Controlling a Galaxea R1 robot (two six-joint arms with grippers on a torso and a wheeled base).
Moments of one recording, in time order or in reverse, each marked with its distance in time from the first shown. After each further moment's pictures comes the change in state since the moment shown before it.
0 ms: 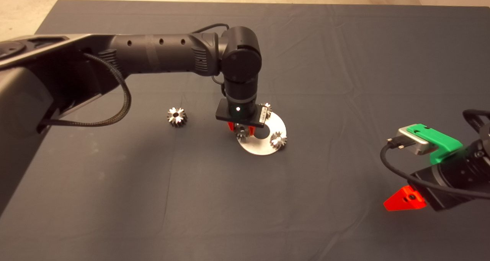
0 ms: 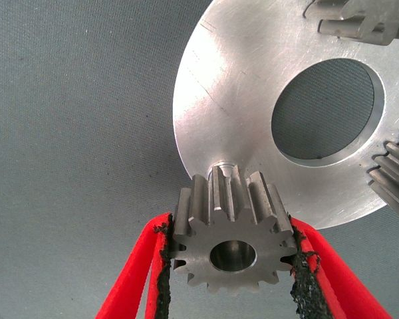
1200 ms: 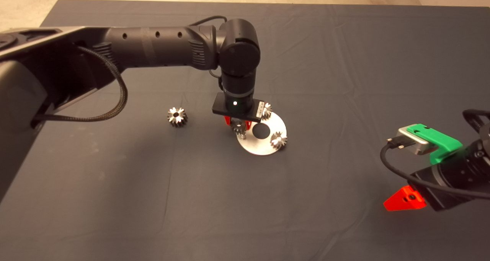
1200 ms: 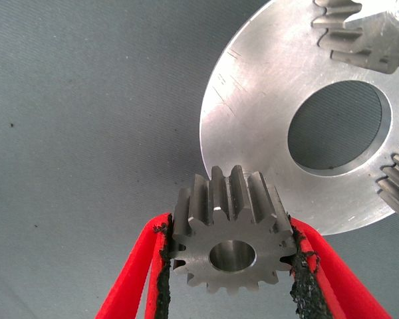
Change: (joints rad) left arm -0.025 -0.006 0.000 0.007 0.019 0.010; right arm 0.000 0.000 0.000 0.000 0.000 0.000
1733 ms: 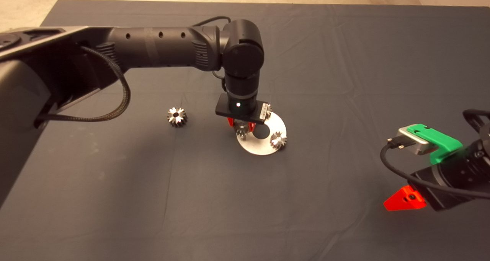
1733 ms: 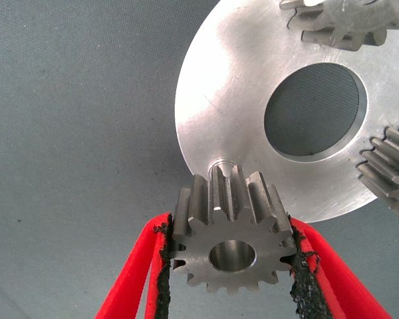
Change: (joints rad) left arm 0.000 0.012 0.023 0.000 0.000 -0.013; right arm 0.000 0.000 0.000 0.000 0.000 0.000
